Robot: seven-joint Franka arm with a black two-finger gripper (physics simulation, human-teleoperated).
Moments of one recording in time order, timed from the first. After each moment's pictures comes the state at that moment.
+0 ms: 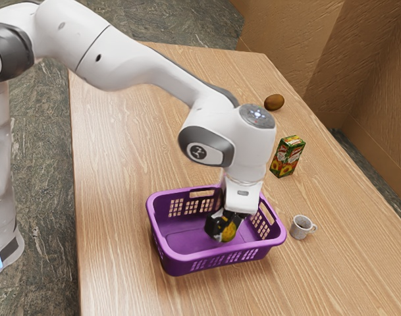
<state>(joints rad) 0.04 0.04 -0.51 -1.95 0.11 2.08 0.60</state>
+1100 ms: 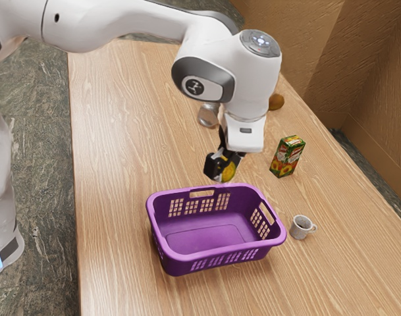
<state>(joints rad) 0.04 -0.13 -0.47 -1.79 0.17 1.75 0.57</state>
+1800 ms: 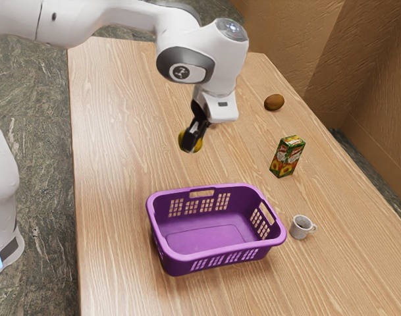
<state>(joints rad) 0.35 -0.29 -0.46 -2.03 0.09 1.81 0.56</state>
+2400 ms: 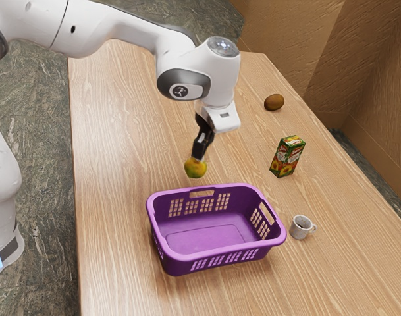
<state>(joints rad) 0.39 -0.24 -0.46 -2.13 0.10 2.07 0.51</state>
